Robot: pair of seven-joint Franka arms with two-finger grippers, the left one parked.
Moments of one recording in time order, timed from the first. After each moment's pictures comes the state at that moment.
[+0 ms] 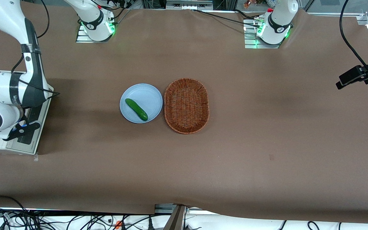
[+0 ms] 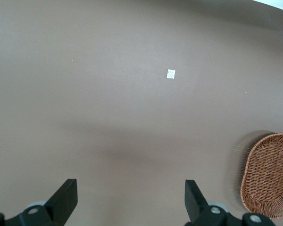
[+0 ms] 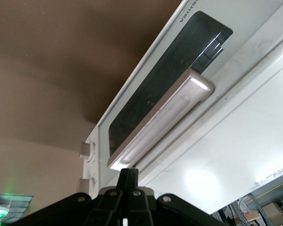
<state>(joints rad) 0.09 0.52 -0.19 -1.49 -0.42 1.61 -0.48</state>
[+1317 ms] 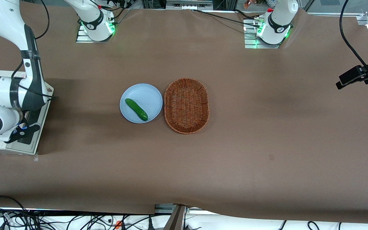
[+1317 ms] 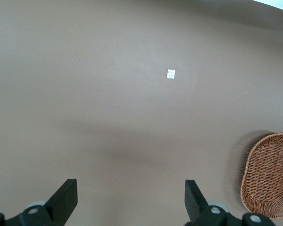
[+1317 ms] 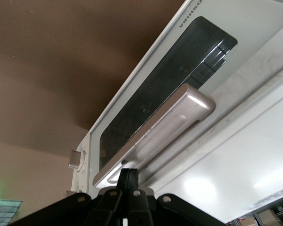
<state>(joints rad) 0.07 0.55 -0.19 -1.50 -0.42 1.66 -0.52</state>
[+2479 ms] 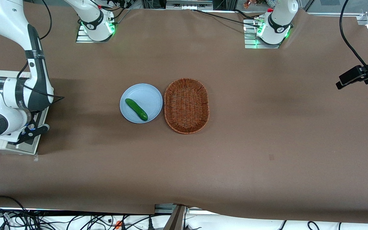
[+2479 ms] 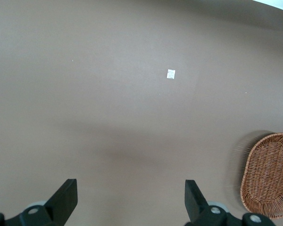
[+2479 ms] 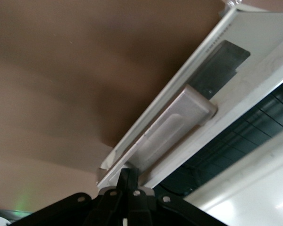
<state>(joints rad) 0.10 0.55 -0.18 -1.51 -0.32 1.67 -0.48</state>
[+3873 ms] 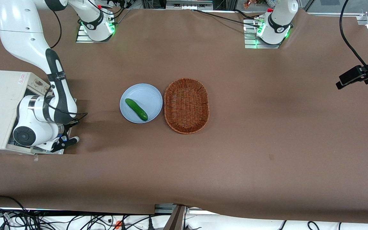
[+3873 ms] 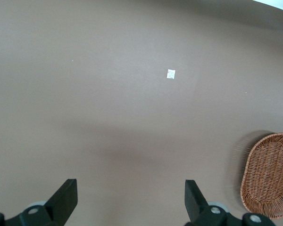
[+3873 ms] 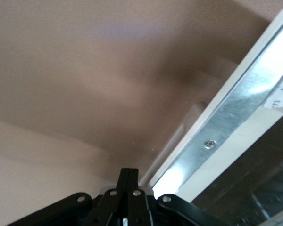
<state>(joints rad) 0.12 0.74 -0.16 -1.52 0.00 1.87 -0.41</state>
